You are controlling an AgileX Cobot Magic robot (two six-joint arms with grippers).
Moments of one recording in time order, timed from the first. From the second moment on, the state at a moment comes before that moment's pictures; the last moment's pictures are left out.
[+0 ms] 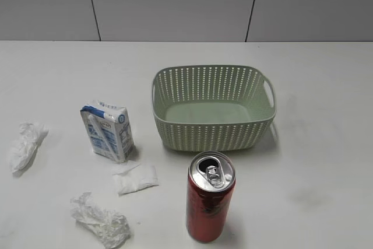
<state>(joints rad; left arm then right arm) -0.15 -0.01 -0.50 0.03 1.05 -0.05 0.00 0.00 -0.41 0.10 0.94 -0.13</state>
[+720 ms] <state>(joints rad) -0.15 0.10 -0.56 0.02 0.93 -0.05 0.00 0.00 -0.41 0.10 0.94 -0.13</state>
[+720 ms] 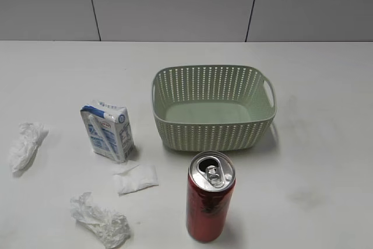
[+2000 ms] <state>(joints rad) -0.43 1.62 -1.41 -0.11 0.92 -0.06 0.00 0.00 -0.41 0.10 0.94 -0.13</state>
